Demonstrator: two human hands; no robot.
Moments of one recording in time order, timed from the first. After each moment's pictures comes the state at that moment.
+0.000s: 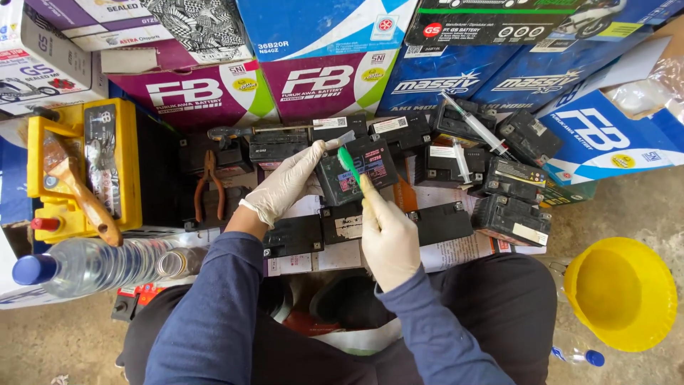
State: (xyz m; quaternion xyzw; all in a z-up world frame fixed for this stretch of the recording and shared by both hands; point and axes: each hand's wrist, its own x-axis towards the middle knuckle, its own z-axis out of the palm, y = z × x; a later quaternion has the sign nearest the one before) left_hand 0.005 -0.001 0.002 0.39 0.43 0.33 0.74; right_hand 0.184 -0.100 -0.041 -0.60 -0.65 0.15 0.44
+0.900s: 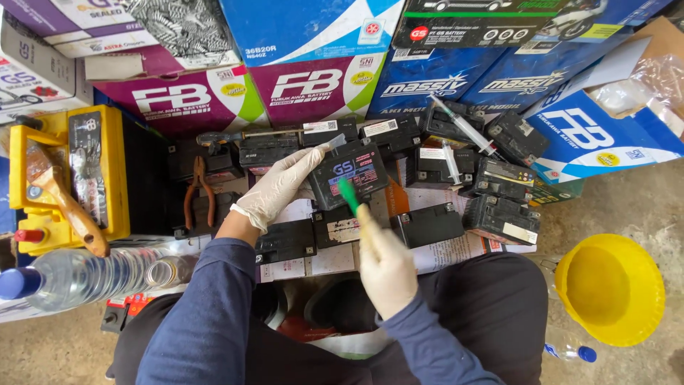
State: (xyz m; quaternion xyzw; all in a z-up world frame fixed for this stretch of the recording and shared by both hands) left_hand 0.008 0.004 0.000 0.36 0.47 0.34 0.73; right_hand 0.190 -0.142 -0.063 -0.62 -0.63 0.13 0.46
